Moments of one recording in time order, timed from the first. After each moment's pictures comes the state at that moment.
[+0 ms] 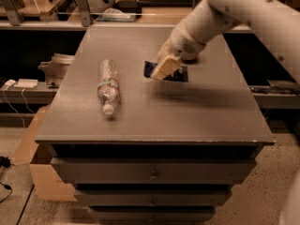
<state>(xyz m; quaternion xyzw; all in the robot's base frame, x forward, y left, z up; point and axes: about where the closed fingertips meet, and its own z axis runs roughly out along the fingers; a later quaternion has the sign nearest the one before) 0.635 -0.042 0.886 -0.64 0.70 0.14 0.28</state>
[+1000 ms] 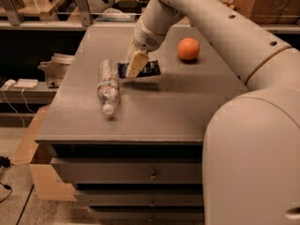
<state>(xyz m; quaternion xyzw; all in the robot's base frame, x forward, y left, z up) 0.684 0.048 0.866 -0.72 0.64 0.12 0.24</state>
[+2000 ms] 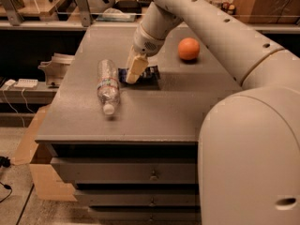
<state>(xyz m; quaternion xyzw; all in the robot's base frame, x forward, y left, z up) 0.682 0.048 0.848 -0.71 0.65 0.14 0.21</state>
